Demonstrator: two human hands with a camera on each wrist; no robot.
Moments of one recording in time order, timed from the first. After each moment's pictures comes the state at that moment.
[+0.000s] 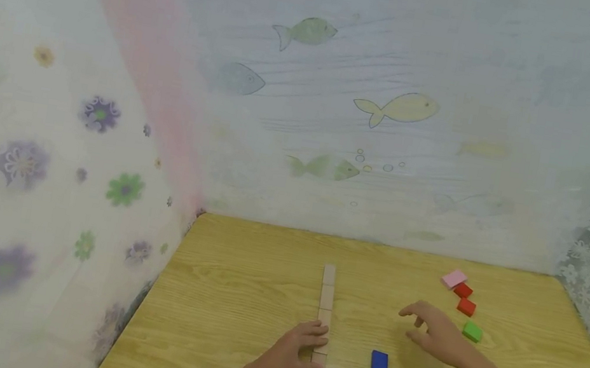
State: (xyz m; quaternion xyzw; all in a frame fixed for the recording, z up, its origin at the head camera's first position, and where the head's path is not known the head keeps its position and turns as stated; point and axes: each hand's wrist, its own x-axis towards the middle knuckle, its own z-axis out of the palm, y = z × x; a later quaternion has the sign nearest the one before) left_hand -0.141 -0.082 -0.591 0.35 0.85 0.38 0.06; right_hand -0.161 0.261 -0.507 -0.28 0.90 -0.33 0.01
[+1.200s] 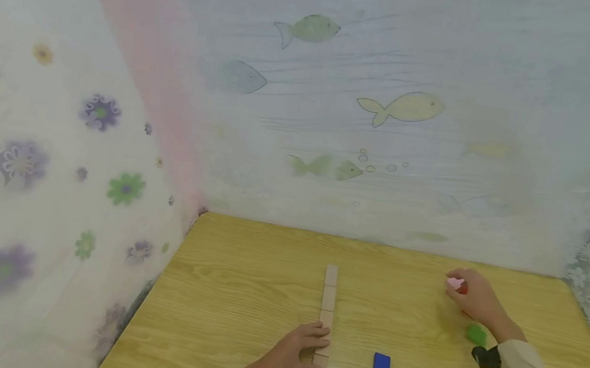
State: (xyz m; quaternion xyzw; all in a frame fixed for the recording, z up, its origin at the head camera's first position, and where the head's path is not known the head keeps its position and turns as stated) left_hand -0.141 -0.082 -0.589 0.35 0.85 0.38 0.06; right_hand -0.238 0.339 -0.520 -0.16 0.94 -0.28 -0.07
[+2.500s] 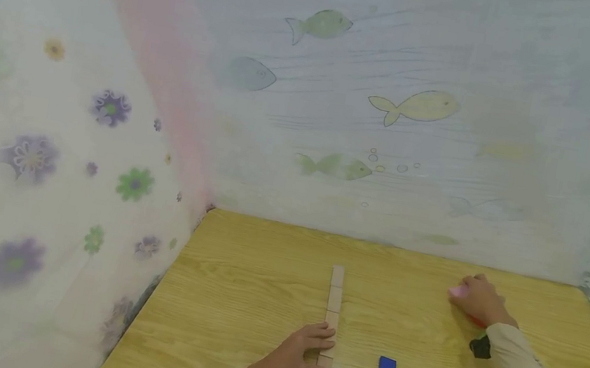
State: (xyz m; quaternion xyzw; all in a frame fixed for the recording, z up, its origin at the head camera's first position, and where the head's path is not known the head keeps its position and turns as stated) left_hand -0.143 -0.083 -0.594 0.35 0.86 0.37 0.06; right_hand -0.265 0.349 -0.546 -0.07 0.98 -0.19 0.04
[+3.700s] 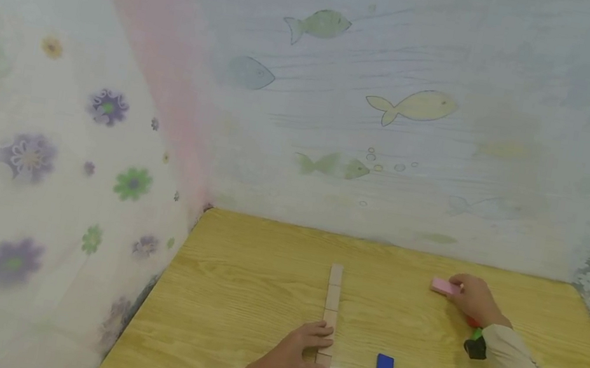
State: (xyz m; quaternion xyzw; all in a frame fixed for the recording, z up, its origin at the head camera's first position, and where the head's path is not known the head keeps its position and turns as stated) left_hand -0.143 -0.082 -0.591 0.35 0.85 0.39 0.07; right_hand -0.260 0.338 -0.543 -0.15 0.96 -0.23 -0.04
